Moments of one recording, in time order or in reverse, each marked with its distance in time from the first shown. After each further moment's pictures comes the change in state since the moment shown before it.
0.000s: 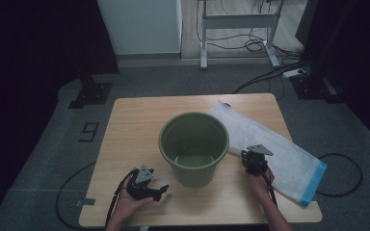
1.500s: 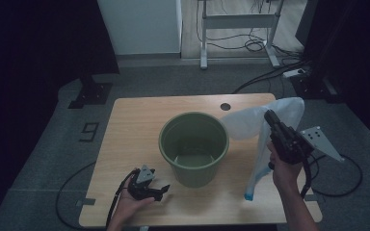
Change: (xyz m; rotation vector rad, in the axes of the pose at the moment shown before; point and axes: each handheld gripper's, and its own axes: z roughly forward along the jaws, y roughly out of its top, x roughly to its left) left arm -0.003 0.001 0.002 -0.004 -0.005 -0.007; right arm 0.000 0.125 -0.180 -0.723 0.219 0.127
